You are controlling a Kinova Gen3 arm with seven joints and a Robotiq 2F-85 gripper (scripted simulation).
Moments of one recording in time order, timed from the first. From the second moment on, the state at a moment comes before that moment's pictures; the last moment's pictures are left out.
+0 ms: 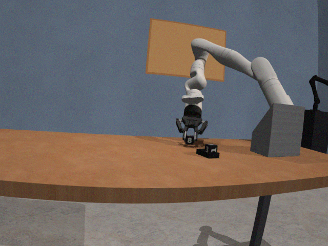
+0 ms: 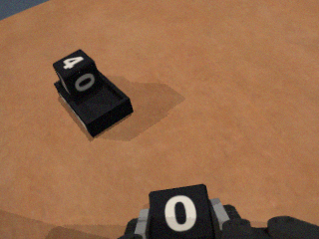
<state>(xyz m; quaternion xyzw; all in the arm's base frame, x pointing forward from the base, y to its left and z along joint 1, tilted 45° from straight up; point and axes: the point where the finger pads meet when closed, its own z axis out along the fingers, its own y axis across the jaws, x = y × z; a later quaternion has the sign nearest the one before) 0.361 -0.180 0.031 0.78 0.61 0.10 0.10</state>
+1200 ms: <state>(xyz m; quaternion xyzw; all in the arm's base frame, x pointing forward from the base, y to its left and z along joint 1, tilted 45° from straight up) 0.361 -0.183 0.024 0.78 0.61 0.10 0.10</state>
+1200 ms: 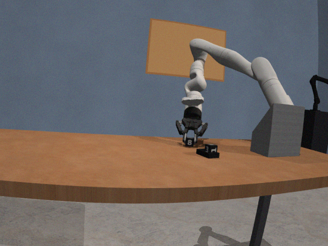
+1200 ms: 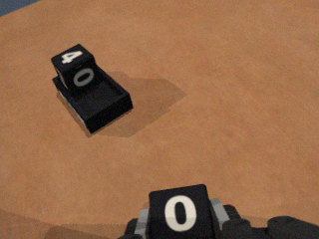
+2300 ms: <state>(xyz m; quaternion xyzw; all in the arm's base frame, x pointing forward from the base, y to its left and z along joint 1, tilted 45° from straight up) 0.362 -0.185 0.023 0.78 0.61 0.10 0.10</state>
